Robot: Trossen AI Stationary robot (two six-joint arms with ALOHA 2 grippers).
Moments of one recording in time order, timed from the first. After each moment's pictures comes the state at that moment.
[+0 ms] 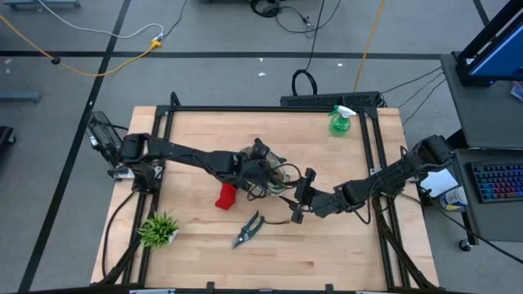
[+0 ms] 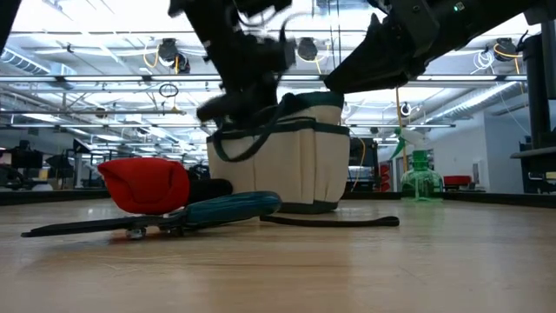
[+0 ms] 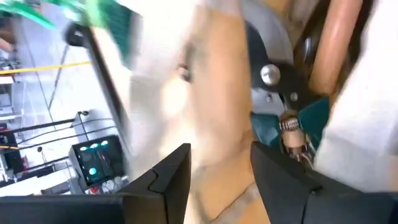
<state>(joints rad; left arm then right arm) -0.05 1.81 1.32 -0.50 -0.52 0.74 0.40 1.48 0.73 0.24 0.68 0.25</state>
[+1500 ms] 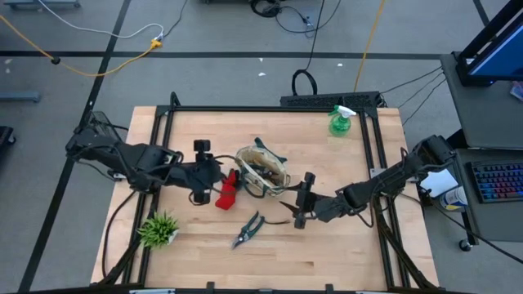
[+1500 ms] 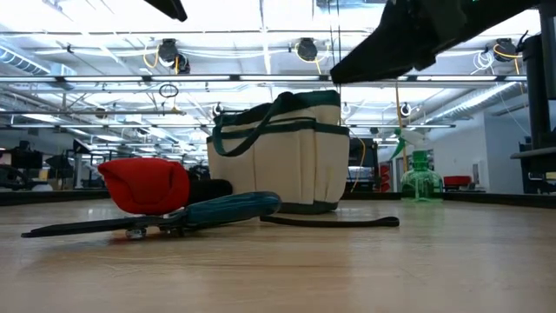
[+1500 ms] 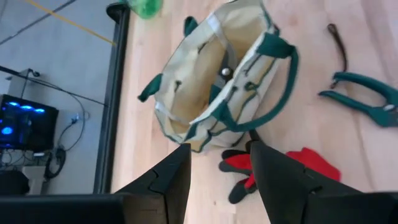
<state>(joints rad) -0.32 1.27 1.32 -1.00 -0.52 0.00 0.45 1.48 0.73 0.27 0.68 0.14</state>
